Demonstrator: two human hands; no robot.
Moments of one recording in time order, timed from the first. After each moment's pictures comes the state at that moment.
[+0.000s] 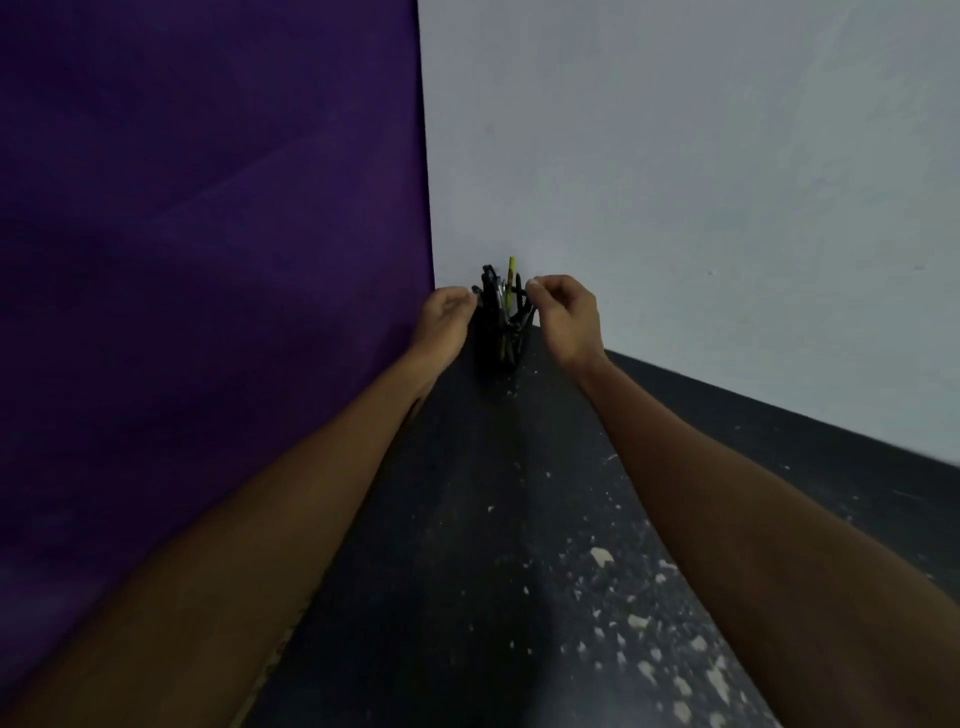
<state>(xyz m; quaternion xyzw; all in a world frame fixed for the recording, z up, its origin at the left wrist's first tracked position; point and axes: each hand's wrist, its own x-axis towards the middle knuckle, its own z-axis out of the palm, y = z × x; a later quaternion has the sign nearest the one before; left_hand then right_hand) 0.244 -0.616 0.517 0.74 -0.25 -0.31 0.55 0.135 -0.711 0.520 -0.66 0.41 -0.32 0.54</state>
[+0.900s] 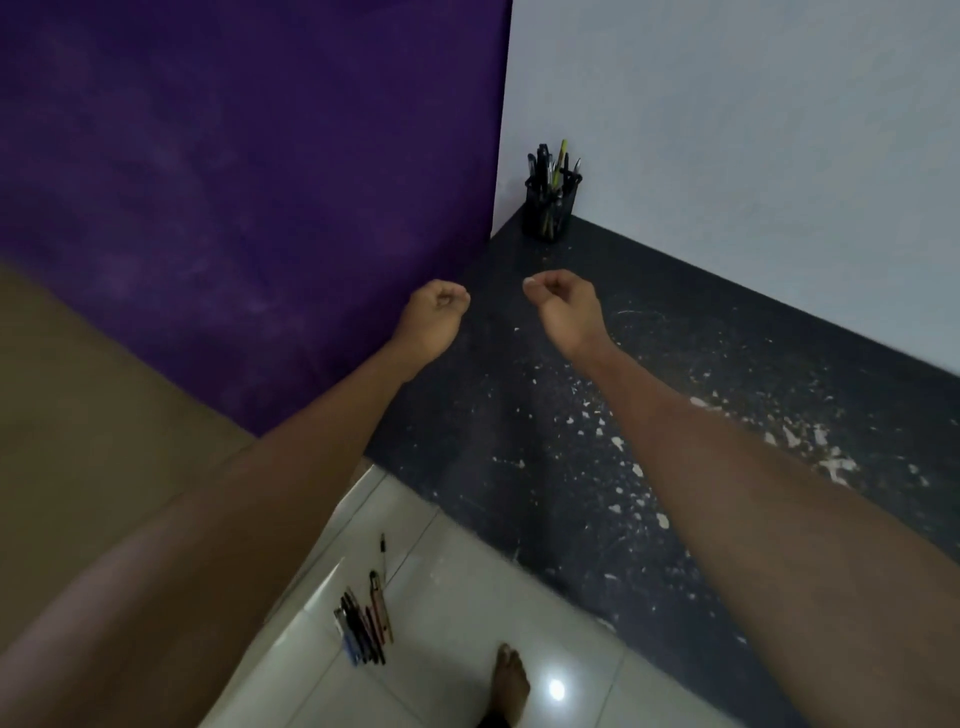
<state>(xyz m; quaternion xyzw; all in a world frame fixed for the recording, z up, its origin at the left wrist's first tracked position) 0.089 -0.386 0.511 0.80 -0.21 -0.26 0.49 -0.018 -0.518 0.517 -0.72 0.37 -0.20 0.54</state>
